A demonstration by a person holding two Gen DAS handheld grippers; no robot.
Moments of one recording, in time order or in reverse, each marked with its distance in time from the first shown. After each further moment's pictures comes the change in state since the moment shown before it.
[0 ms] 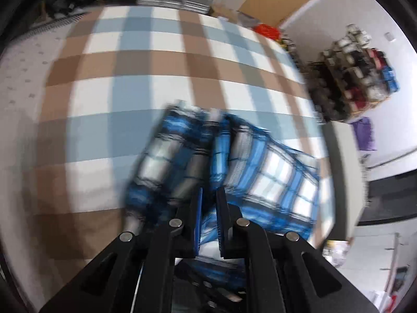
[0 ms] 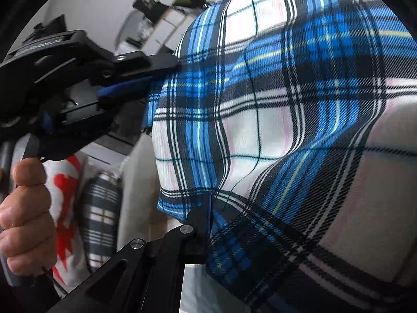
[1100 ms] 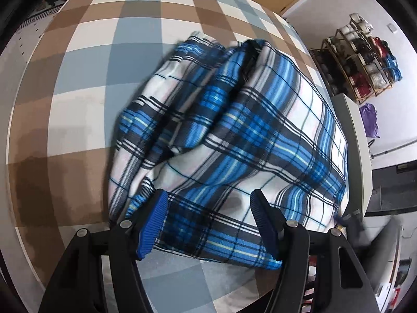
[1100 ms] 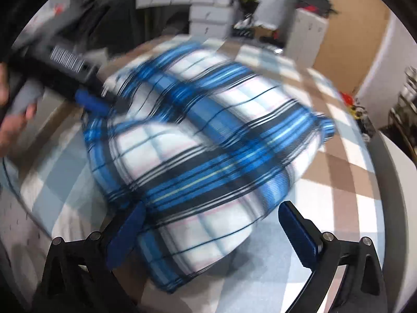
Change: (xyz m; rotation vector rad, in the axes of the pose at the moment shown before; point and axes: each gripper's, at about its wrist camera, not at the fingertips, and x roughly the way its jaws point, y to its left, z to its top) left arm 0.050 0.039 -0.035 -0.010 0.062 -0.050; right arm -0.099 -0.022 -0.032 -0.812 0.205 -0.606
